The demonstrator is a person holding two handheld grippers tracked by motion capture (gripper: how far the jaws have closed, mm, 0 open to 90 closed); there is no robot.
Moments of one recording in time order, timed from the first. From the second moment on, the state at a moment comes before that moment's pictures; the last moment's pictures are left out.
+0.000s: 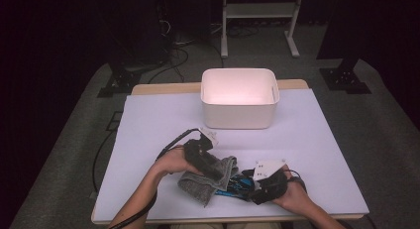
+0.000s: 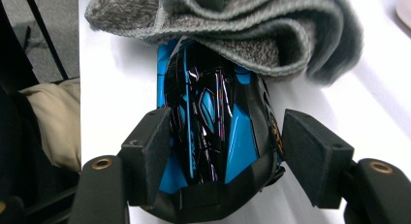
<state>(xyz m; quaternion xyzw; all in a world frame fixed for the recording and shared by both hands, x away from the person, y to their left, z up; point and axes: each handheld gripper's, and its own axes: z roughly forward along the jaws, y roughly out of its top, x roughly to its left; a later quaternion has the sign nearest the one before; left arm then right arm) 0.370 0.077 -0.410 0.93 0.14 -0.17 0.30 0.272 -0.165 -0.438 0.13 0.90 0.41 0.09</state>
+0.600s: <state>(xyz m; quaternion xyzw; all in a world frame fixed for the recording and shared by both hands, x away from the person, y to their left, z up) 0.337 0.088 -0.398 0.93 0.07 -0.14 0.32 0.283 -0.156 -0.439 0.13 0.90 0.41 -0.01</state>
